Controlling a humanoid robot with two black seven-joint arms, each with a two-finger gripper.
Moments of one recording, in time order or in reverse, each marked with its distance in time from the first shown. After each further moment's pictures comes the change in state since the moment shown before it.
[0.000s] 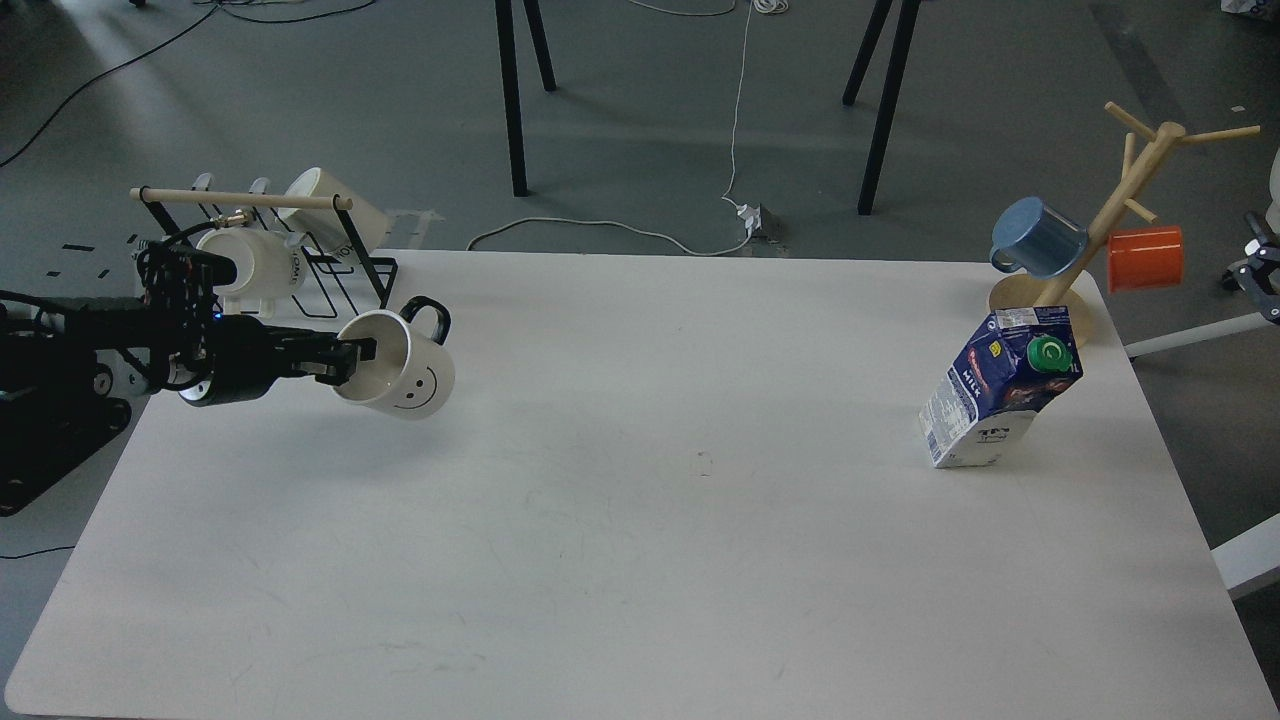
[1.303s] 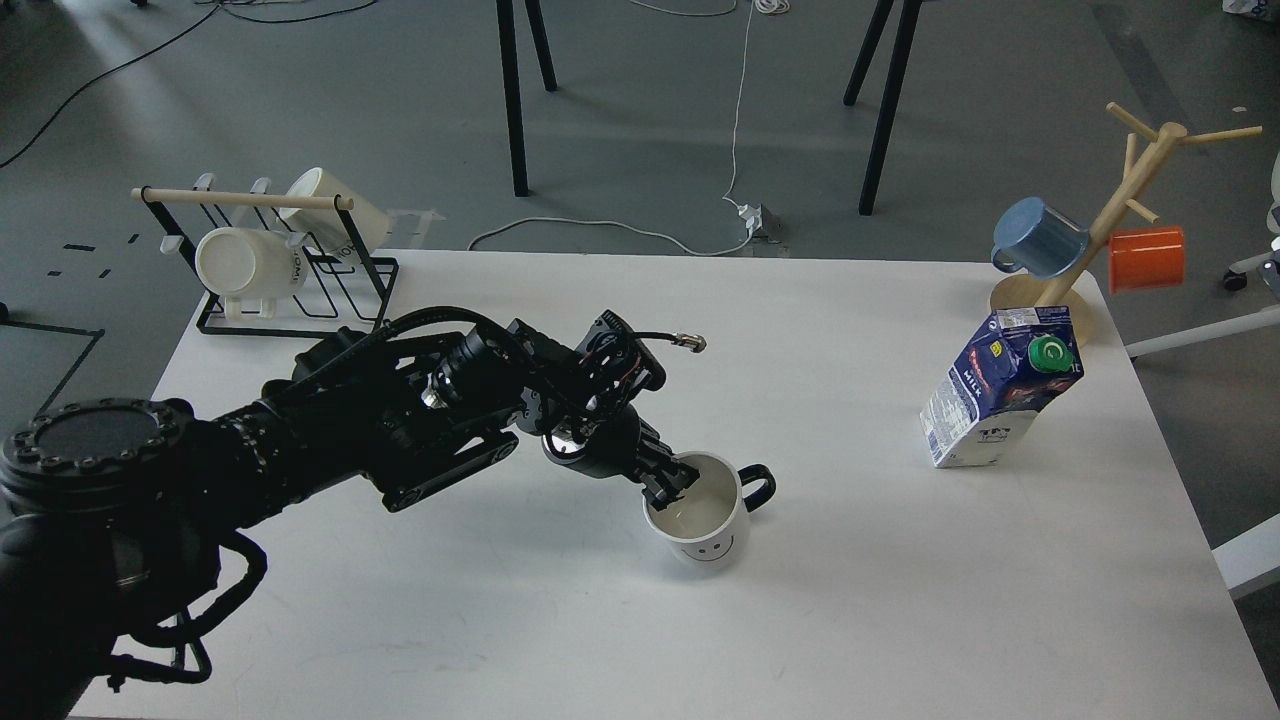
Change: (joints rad) left arm -0.177 -0.652 0.301 0.187 0.184 -0.112 0.000; right arm 0.022 0.007 -0.007 -0.039 -0.001 0.000 0.000
